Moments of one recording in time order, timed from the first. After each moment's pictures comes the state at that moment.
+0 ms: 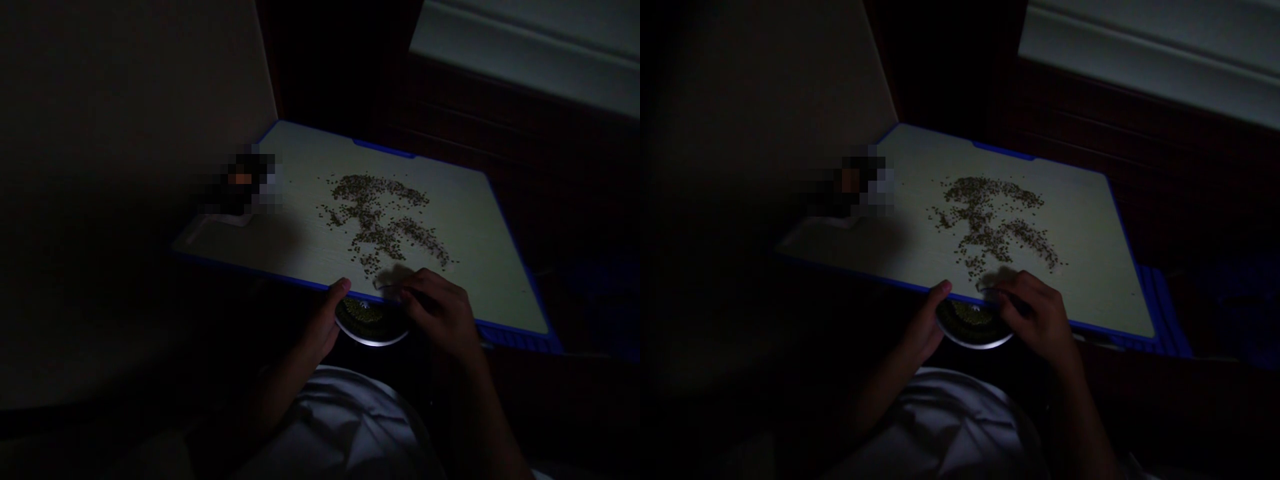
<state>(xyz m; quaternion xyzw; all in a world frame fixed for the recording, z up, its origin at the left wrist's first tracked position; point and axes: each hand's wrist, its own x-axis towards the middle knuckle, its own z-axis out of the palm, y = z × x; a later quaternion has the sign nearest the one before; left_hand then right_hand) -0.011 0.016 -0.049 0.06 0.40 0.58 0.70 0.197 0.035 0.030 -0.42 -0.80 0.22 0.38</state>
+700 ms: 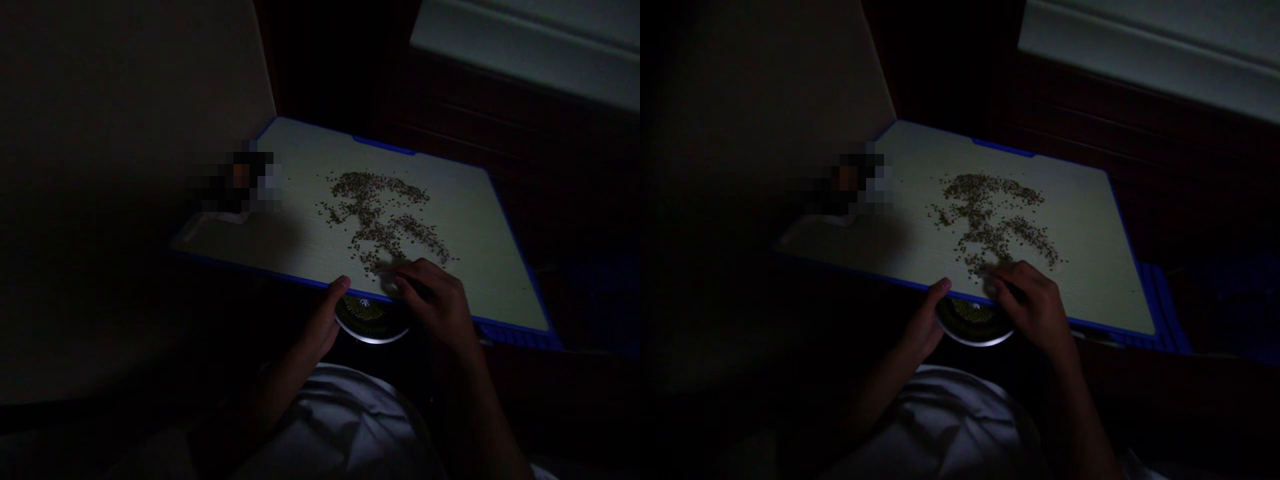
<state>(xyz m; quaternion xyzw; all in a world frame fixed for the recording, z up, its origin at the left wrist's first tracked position) -0.010 0.016 -0.054 0.06 0.39 0.59 0.70 0.192 0.043 0.028 -0.45 -0.78 0.22 0.37</state>
